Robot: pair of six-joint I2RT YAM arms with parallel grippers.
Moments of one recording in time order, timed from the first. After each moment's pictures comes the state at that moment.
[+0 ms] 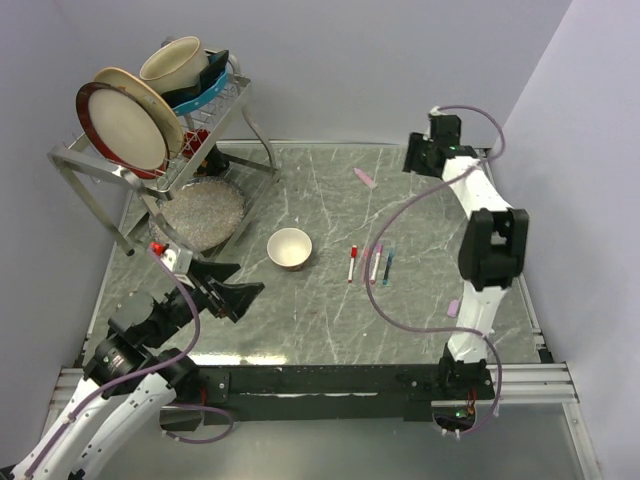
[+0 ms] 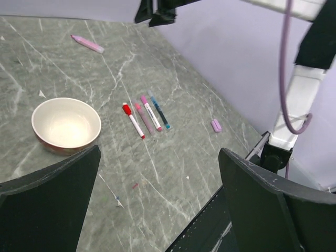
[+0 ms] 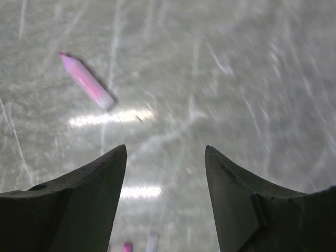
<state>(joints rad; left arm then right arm) -0.63 0.24 0.56 -0.29 0.15 -0.48 0.04 1.99 1.73 -0.48 0.00 0.20</state>
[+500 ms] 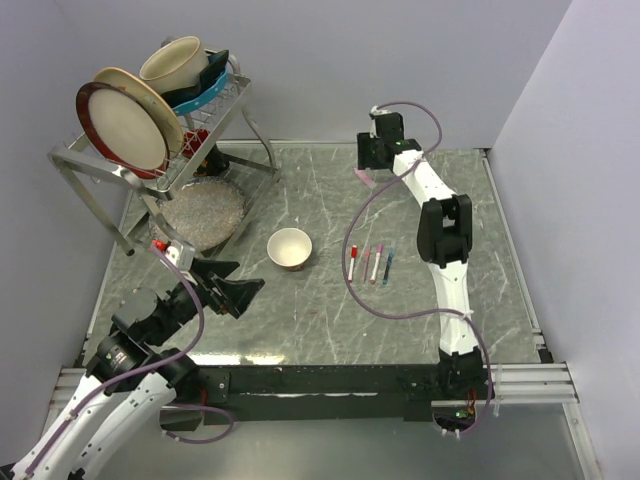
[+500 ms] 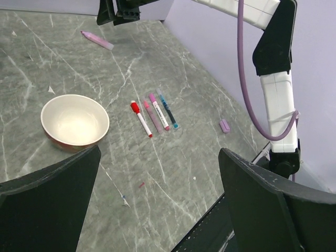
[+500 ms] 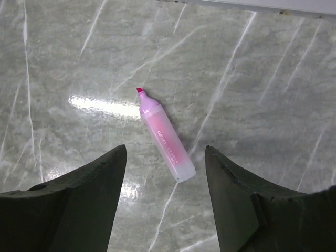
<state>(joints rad) -0.62 0.26 0.56 -0.28 0.12 -0.47 0.23 2.45 2.24 -0.52 0.02 0.11</state>
